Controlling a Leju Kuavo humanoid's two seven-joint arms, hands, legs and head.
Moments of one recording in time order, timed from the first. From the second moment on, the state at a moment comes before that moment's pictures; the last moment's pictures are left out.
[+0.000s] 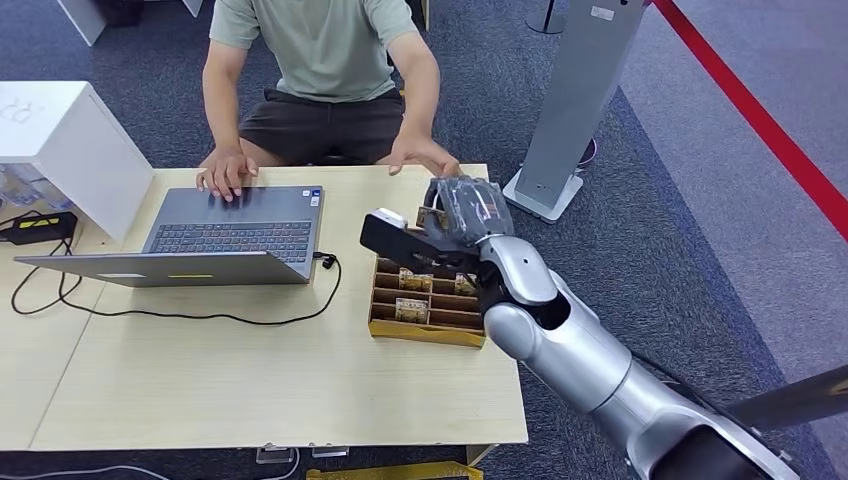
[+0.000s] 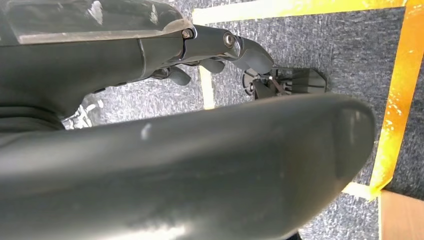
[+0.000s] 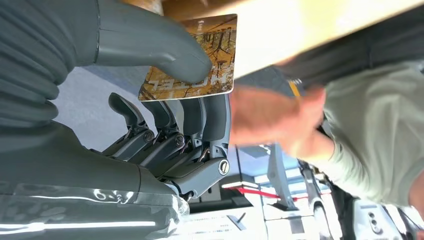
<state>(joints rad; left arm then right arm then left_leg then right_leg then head) -0.11 0.02 -0.97 -0.22 1.20 0.06 0.06 -0.74 -0.10 0.75 -1.38 0.82 -0.02 0.55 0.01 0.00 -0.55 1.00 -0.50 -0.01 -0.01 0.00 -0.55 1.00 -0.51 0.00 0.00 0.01</state>
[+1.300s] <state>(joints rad) -0.11 0.03 -1.03 -0.21 1.25 0.06 0.05 -1.00 0.13 0.85 -0.71 0.90 -0.18 0.41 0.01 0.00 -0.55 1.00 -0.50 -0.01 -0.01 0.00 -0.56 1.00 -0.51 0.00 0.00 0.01</state>
